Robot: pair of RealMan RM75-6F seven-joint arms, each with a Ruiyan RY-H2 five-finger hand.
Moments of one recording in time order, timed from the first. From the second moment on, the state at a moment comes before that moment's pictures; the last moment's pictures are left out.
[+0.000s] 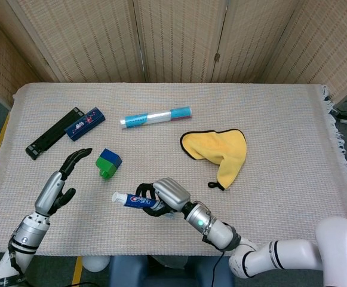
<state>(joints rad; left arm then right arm) -0.42 -1.14 -0.12 -1.89 1.57 1.34 -0.51 0.90 -1.66 0.19 -1.69 -1.22 0.95 0.13</state>
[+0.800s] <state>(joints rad) -0.49 -1.30 -0.13 -1.89 1.57 1.27 -0.28 0.89 -1.82 0.27 -1.63 -1.26 0.95 0.26</state>
